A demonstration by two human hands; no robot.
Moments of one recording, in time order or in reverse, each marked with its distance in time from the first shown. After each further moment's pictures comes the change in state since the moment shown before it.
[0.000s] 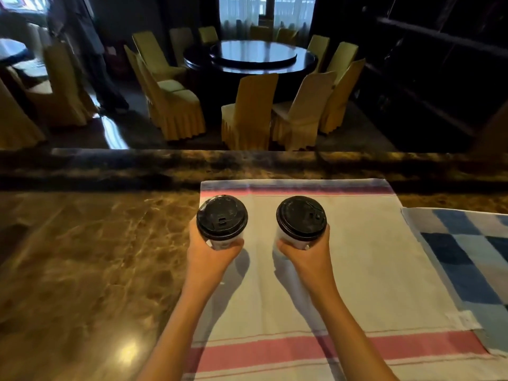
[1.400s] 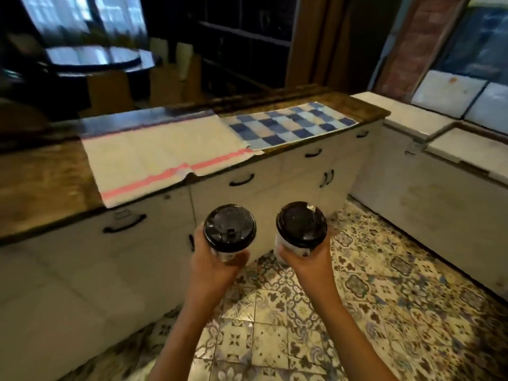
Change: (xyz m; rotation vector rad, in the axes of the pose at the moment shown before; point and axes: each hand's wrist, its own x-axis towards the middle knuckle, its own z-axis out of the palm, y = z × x) left_hand -0.545 0.055 -0.101 -0.086 -0.620 0.205; right_hand -0.613 -0.077 -0.202 -0.113 0.549 0.024
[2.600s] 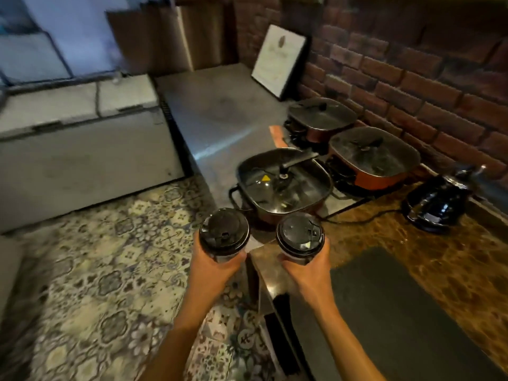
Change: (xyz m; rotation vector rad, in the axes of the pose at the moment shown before) left_hand -0.546 0.197 0.520 -0.183 -1.368 0.118; right_hand -0.517 0.040 -0.610 -0.109 1.395 0.247
